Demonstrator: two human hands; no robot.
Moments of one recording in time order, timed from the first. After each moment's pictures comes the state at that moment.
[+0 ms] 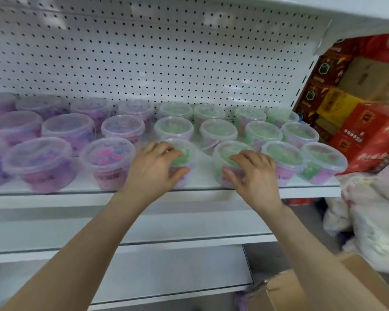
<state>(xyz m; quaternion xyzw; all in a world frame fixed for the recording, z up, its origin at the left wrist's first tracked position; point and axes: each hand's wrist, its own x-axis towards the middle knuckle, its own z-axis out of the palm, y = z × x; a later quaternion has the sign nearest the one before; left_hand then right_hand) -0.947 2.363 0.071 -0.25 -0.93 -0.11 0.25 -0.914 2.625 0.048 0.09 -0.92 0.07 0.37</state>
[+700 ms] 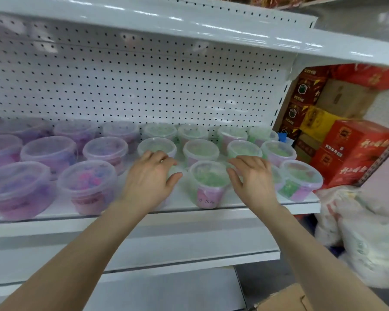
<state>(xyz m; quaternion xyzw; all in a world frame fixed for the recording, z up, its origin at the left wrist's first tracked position) -0.954 2.399 0.097 -0.23 -0.93 -0.09 0.27 -0.930 2.664 0.080 0.07 -0.91 0.05 0.40</state>
